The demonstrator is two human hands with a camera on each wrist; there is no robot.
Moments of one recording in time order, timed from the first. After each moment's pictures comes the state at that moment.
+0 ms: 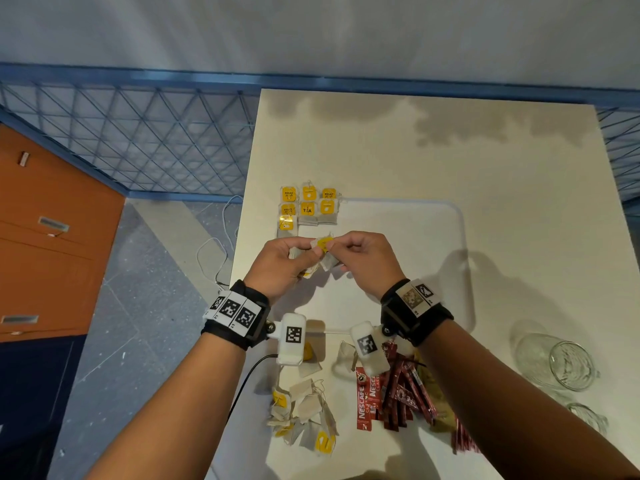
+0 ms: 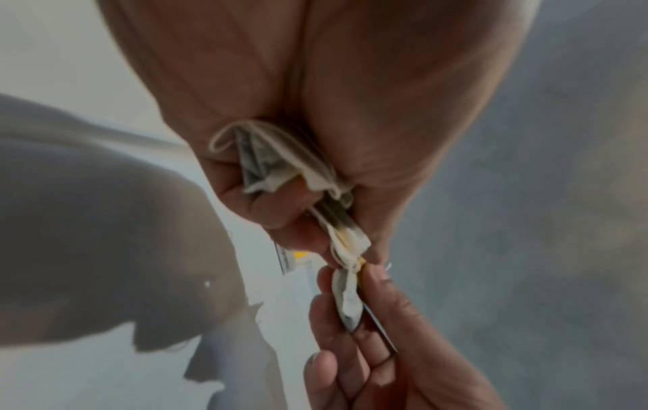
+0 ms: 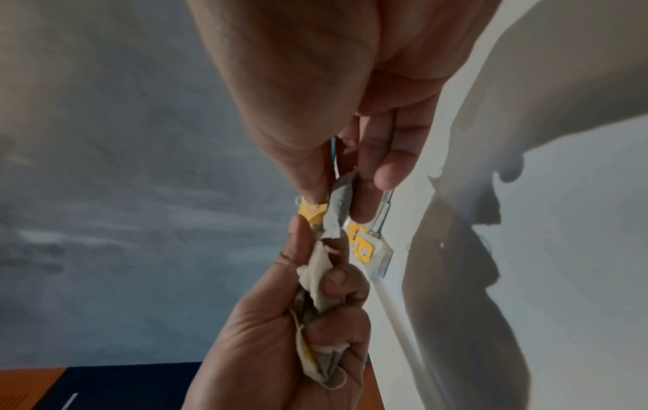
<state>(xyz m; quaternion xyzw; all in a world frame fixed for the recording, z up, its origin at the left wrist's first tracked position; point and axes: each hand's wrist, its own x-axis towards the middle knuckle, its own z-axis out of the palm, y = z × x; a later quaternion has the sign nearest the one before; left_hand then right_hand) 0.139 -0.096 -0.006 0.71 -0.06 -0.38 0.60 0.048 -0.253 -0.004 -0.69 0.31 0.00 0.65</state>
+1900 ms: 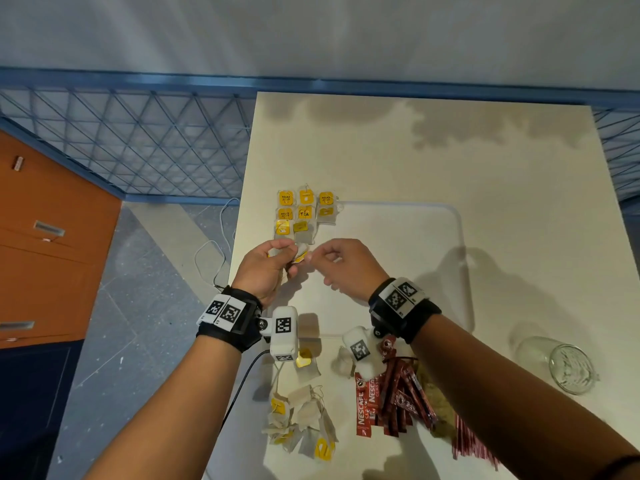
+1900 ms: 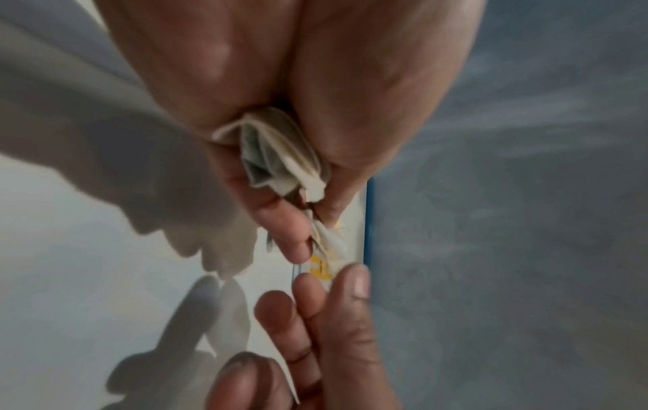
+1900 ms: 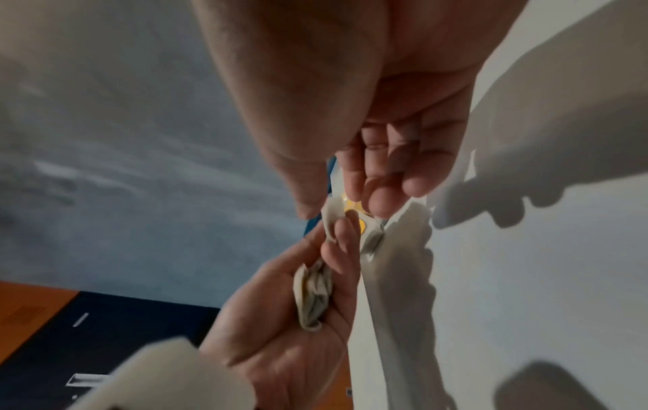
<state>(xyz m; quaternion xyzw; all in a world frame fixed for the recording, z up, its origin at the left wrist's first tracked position) 0.153 -0.089 -0.023 0.62 0.14 -0.39 0.66 0.064 -0.244 -0.024 -0.76 0.28 0.10 0.58</state>
